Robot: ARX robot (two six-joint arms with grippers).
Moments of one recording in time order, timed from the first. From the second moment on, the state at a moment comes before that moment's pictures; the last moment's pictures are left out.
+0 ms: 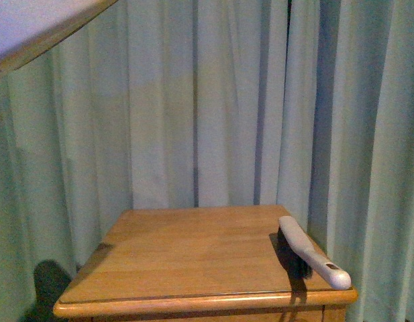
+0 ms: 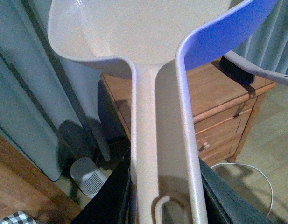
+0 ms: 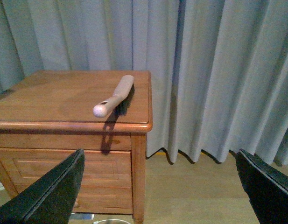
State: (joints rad) left arm 0.50 0.77 0.85 -0.41 0.87 0.46; right arm 0.00 0.00 0.02 0.00 0.00 0.00
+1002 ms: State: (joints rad) left arm 0.48 0.76 0.84 -0.41 0.86 0.45; right arm 0.21 0.40 0.08 0.05 1.03 0.03
